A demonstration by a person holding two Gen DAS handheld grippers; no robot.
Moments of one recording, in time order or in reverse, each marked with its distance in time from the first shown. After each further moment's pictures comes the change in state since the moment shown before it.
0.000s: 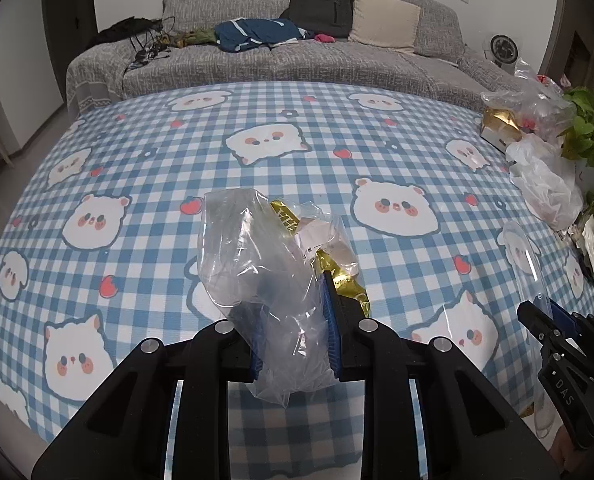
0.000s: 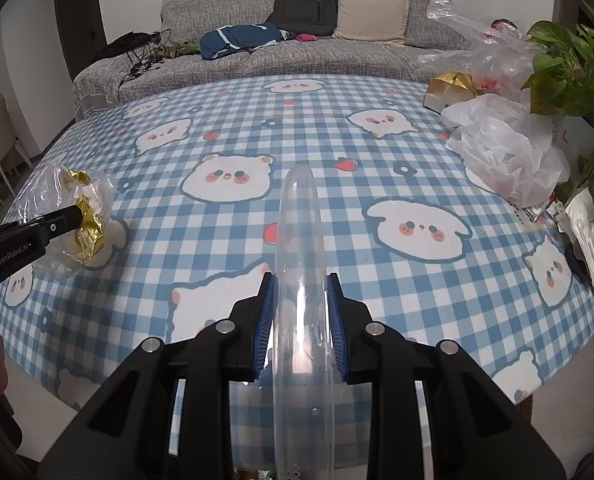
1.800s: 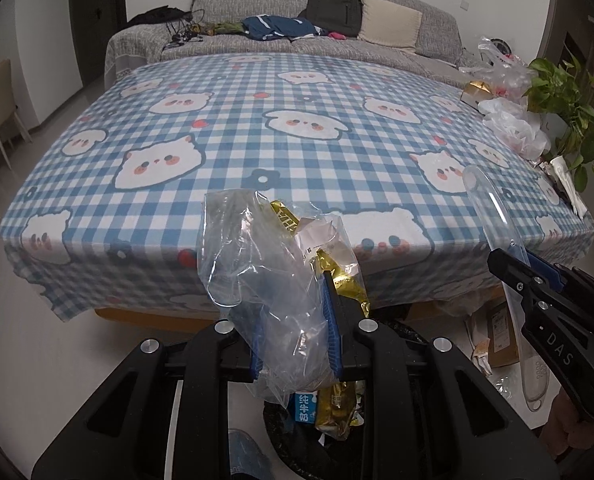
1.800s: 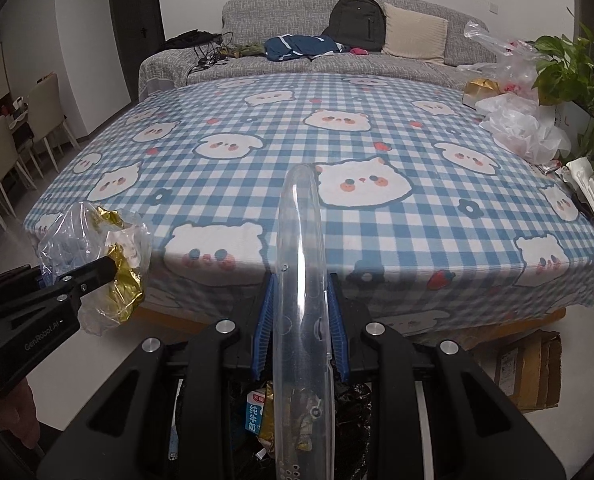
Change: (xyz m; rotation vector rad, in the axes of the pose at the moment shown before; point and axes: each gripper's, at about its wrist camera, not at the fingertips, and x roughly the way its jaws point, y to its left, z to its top) left arm -0.103 0.046 -0.188 -0.045 -0.024 0.003; right arm -0.087 0.085 -0.139 -0.089 -0.071 0.125
